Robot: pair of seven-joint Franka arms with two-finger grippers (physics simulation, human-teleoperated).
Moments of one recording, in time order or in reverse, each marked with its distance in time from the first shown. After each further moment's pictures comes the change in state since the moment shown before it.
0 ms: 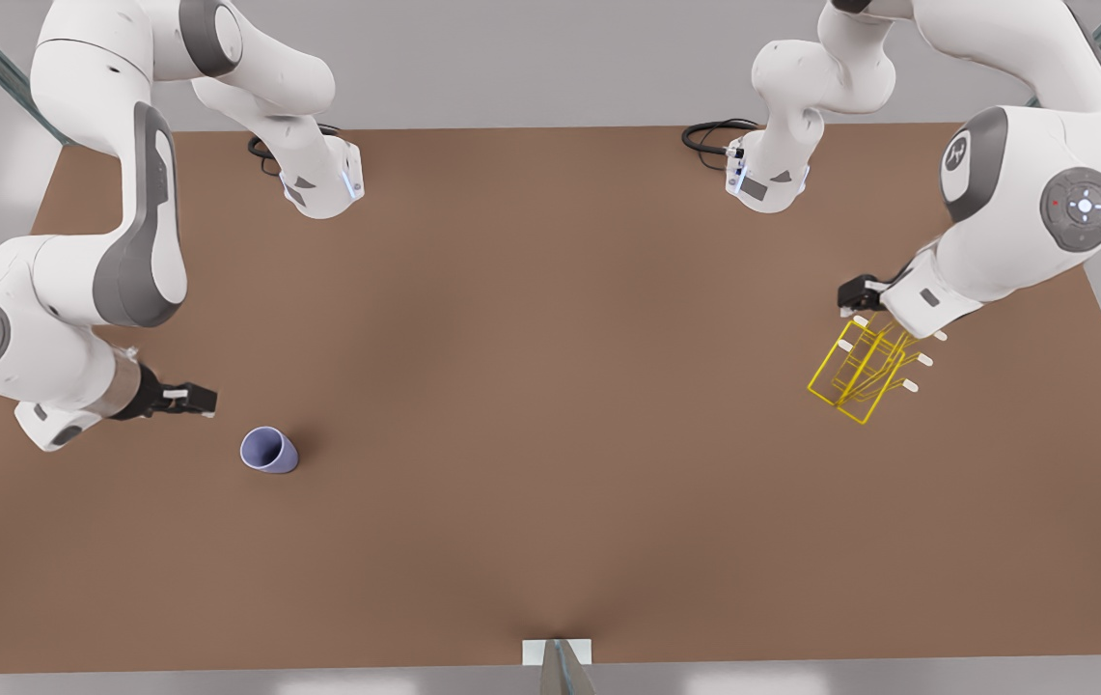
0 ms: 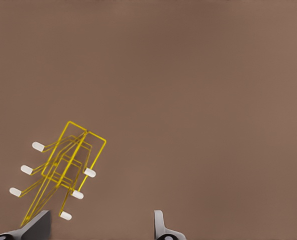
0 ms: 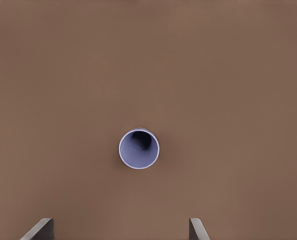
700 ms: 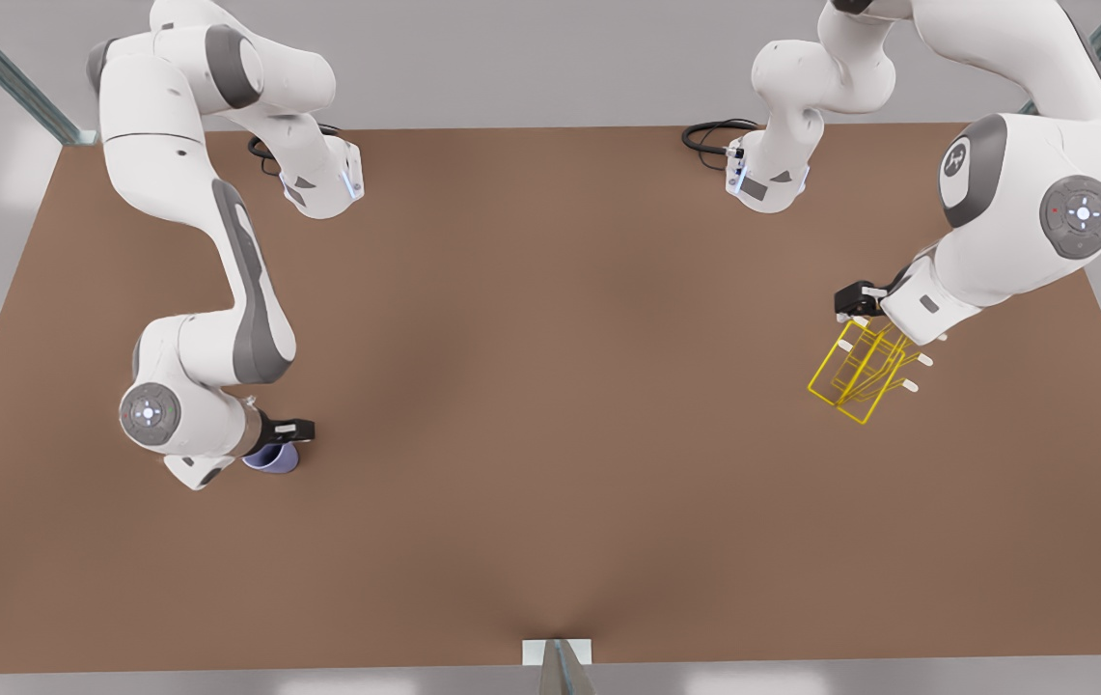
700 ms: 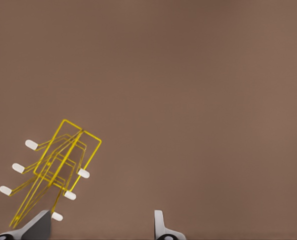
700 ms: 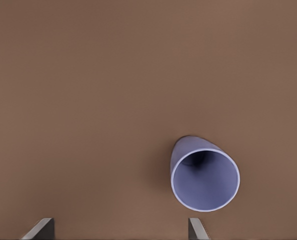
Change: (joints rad) left arm 0.000 0.003 0.004 -0.020 -0.021 0.009 -0.040; right arm 0.106 0.148 0.004 -0.172 0.022 0.219 0.026
